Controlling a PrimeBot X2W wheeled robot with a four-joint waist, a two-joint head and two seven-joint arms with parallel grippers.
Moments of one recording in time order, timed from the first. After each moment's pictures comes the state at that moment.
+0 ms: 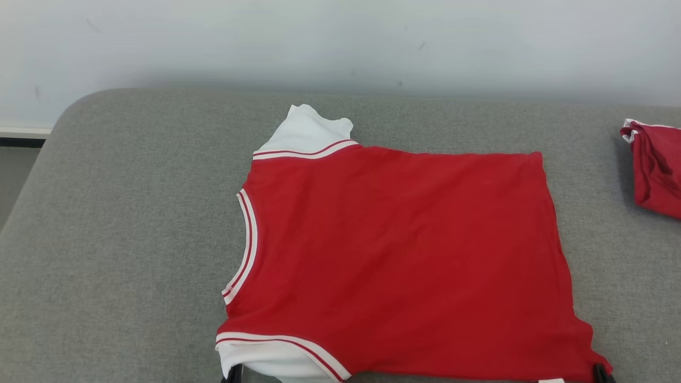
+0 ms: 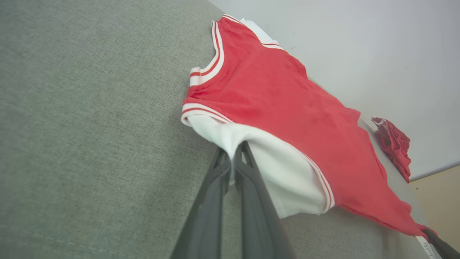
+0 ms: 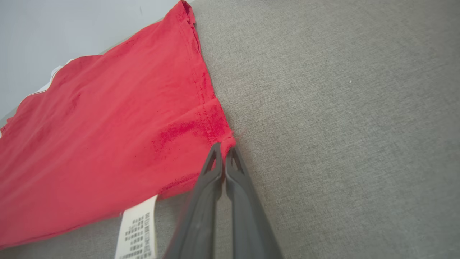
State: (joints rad) left arm 0.12 0.27 -0.44 0.04 -0.89 0.07 -0.26; right arm 0.25 -0.06 -0.21 0.06 0.48 0.13 0.06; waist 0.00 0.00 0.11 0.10
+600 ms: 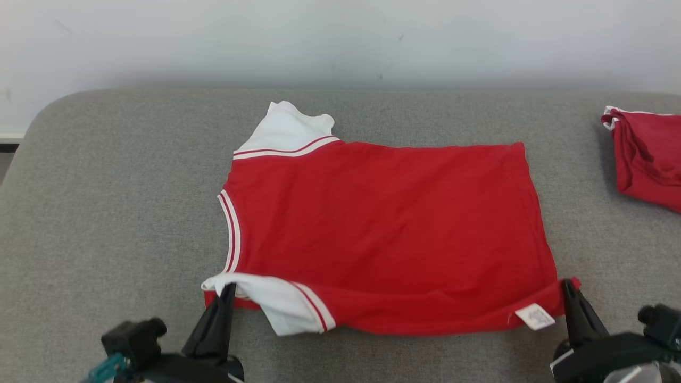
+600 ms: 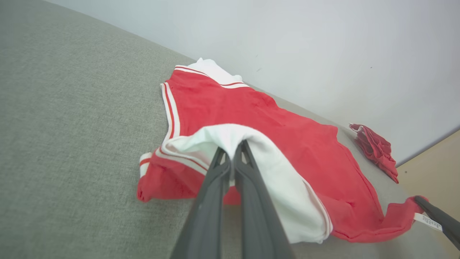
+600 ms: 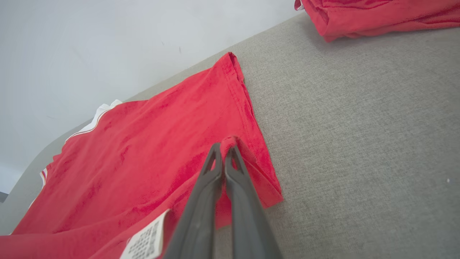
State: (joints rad) left arm -0.10 0.32 -0.43 0.07 -0.85 0.03 -0.18; right arm 0.01 -0.06 -0.13 0.10 0.49 0.13 0.10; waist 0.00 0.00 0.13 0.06
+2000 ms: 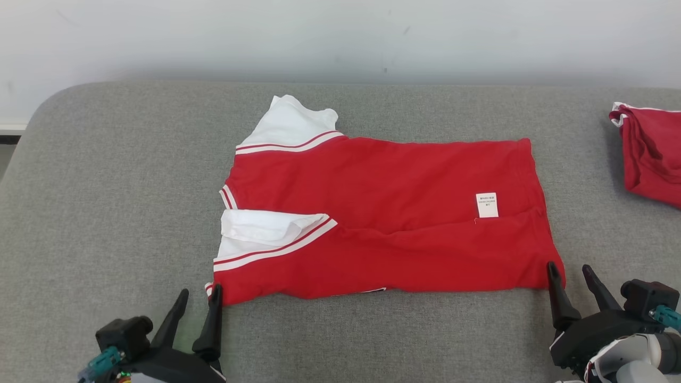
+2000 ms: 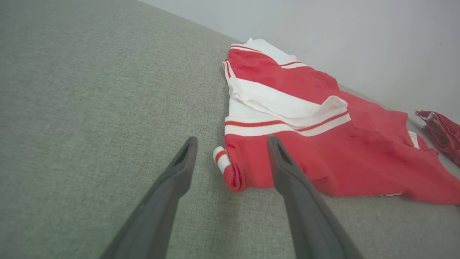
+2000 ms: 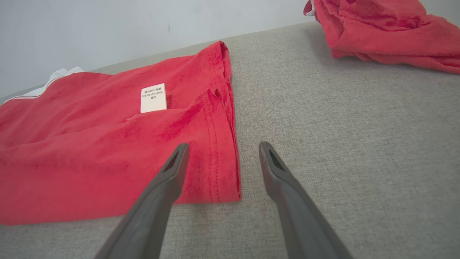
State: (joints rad) left arm -0.27 0.27 -0.38 0.48 -0.78 -0.09 -0.26; right arm -0.24 -0.23 0.03 0.53 0.42 0.13 -0.12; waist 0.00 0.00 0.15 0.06
